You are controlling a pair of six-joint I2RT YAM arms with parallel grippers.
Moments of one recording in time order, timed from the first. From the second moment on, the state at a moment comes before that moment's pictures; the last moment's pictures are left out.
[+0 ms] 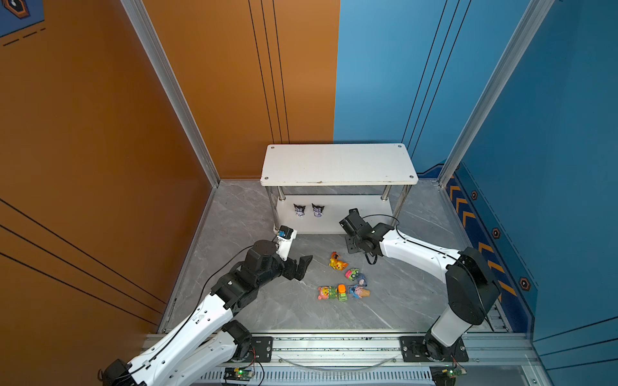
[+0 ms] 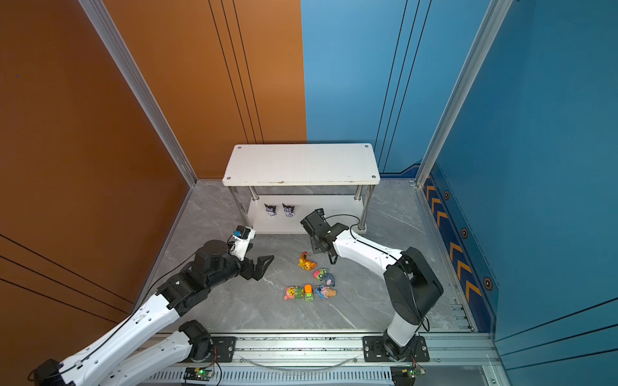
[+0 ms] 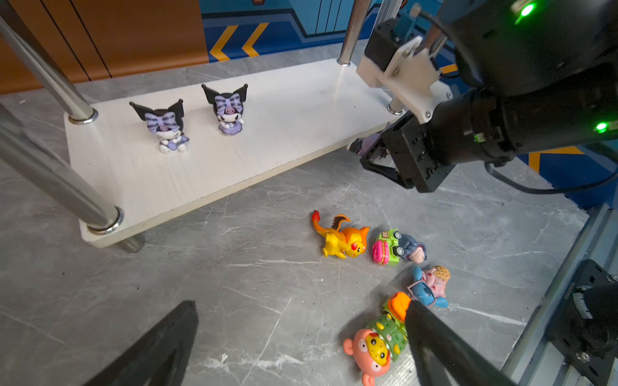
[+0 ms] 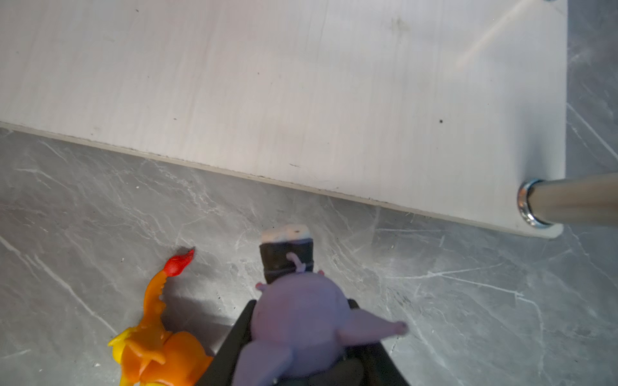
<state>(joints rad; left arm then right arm) -0.62 0.80 0.63 -0.34 0.03 -0.19 0.72 1.70 1.22 -0.63 0.37 0.41</state>
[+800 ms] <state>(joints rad) -0.58 0.83 0.61 -0.33 0.05 -0.21 0.65 1.90 1.41 -0.56 0.35 0.35</state>
